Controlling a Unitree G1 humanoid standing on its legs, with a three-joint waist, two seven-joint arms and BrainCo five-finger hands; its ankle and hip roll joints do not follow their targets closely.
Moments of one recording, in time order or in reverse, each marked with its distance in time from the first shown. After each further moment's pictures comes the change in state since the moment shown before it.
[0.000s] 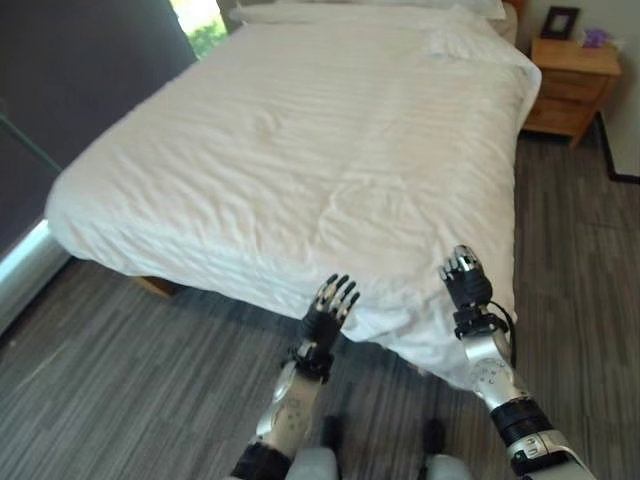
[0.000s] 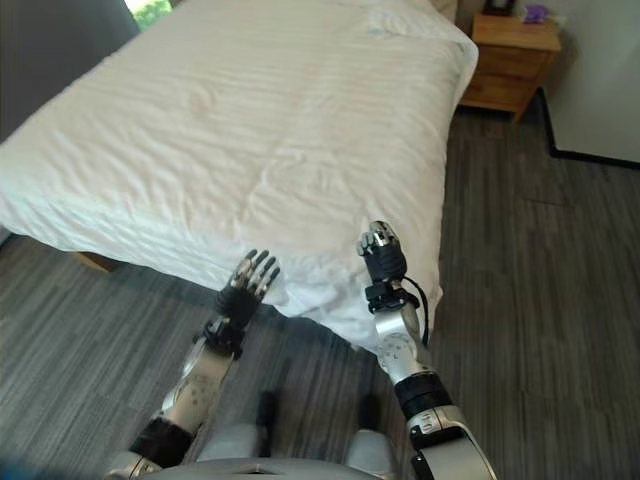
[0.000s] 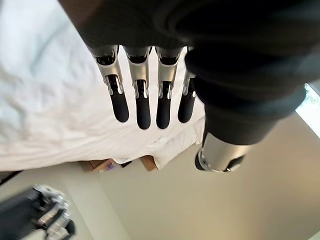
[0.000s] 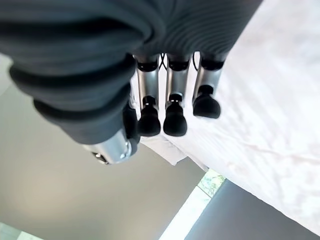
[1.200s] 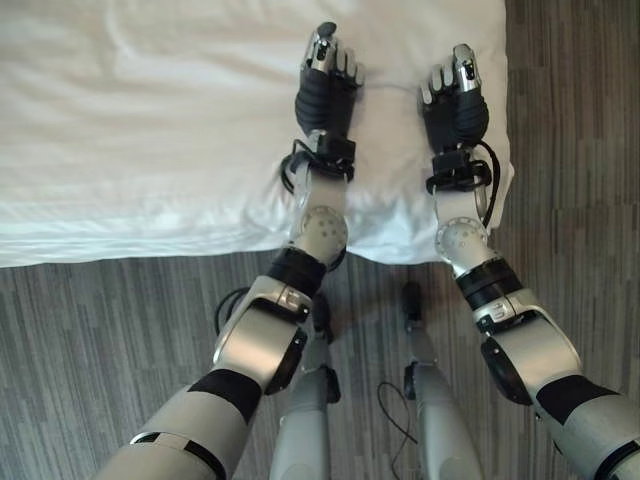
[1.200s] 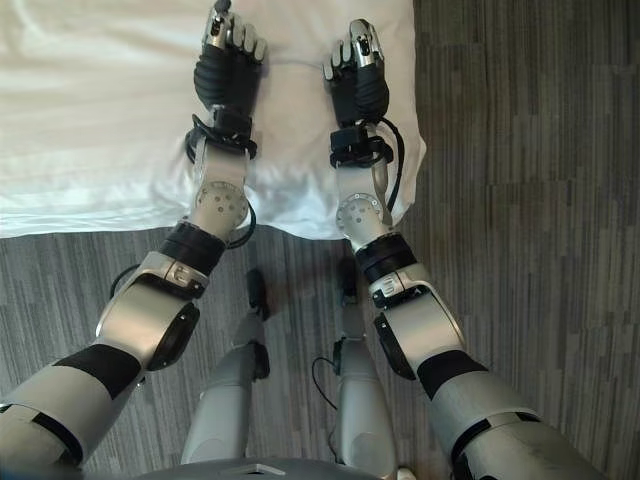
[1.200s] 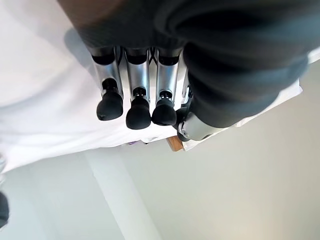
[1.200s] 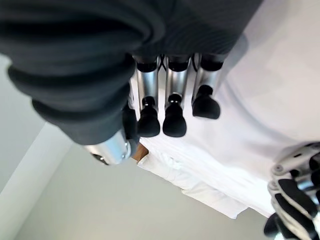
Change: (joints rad) left arm -0.947 0.069 0.103 0.401 -0.117 -0.221 -0.003; right arm -0.755 -0.013 0.012 0.238 0.166 -0.152 0.024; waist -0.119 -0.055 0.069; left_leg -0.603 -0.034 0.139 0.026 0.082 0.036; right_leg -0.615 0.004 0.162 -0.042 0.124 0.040
